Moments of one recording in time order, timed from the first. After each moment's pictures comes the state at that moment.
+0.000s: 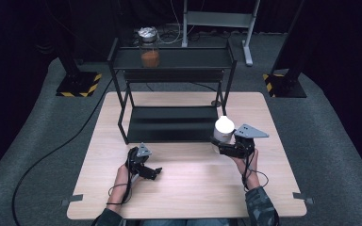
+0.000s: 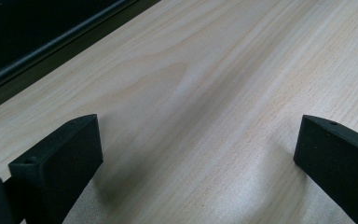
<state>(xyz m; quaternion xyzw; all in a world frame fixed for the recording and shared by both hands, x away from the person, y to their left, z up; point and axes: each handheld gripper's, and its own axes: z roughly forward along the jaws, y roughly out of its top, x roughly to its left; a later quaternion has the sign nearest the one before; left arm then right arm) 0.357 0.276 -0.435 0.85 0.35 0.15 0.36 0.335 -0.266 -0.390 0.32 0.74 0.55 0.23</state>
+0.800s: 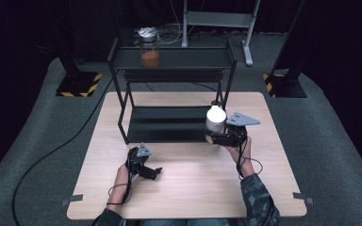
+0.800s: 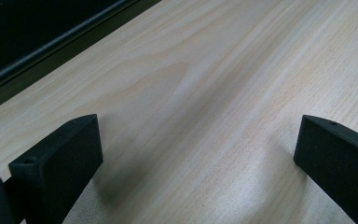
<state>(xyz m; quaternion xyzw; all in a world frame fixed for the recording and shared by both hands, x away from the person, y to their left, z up) 0.357 0.276 -0.435 0.85 0.35 0.15 0.36 0.370 -0.250 -0.369 0.29 0.75 0.55 0.23</state>
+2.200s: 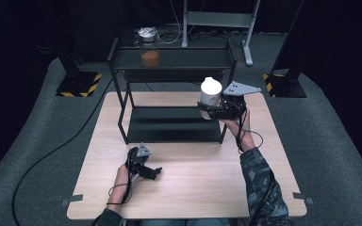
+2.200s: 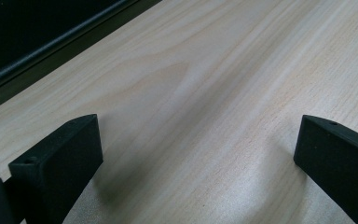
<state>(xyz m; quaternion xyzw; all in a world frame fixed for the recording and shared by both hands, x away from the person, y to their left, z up) 0.357 0.276 -0.435 0.85 0.35 0.15 0.36 0.413 -0.243 -0.289 0.23 0.75 0.58 0.22</state>
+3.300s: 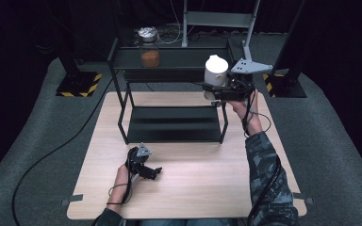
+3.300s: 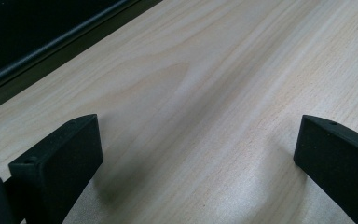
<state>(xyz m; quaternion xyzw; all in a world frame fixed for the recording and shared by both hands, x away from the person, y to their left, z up) 0.357 0.276 -0.435 0.85 0.36 0.15 0.36 0.423 -0.253 -0.234 0.21 0.74 0.59 0.24</state>
